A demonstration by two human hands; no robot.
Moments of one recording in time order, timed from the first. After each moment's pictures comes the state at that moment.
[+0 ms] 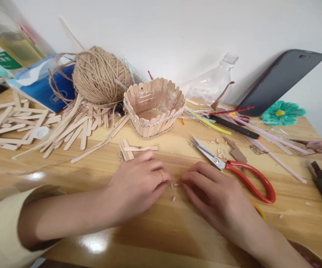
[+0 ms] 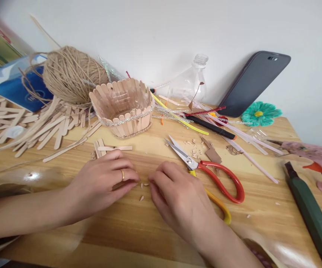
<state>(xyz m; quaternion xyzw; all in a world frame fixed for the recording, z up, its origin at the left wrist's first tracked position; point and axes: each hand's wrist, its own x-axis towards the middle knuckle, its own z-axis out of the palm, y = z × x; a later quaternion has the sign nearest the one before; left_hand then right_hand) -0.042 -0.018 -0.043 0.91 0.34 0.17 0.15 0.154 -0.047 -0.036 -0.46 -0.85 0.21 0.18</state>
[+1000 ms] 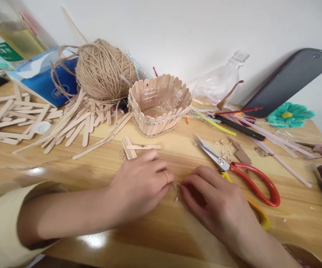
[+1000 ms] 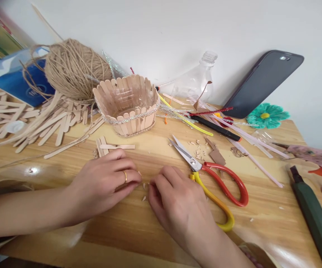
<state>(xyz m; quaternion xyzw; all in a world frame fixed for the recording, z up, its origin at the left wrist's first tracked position) -0.043 -0.021 -0.042 0.91 0.35 0.16 0.15 0.145 -0.052 -0.041 -0.48 -0.85 0.15 0.17</state>
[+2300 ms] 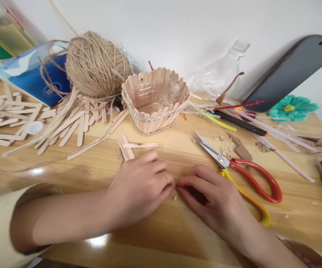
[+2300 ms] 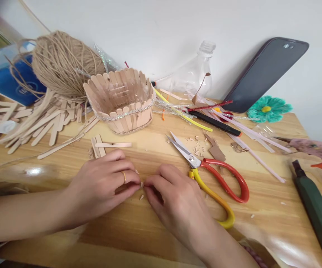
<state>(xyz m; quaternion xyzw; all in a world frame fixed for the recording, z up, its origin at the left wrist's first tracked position) -0.038 -0.023 -0.046 0.91 0.36 0.16 0.14 0.151 -0.053 -0.053 -0.47 -0.82 0.24 0.21</state>
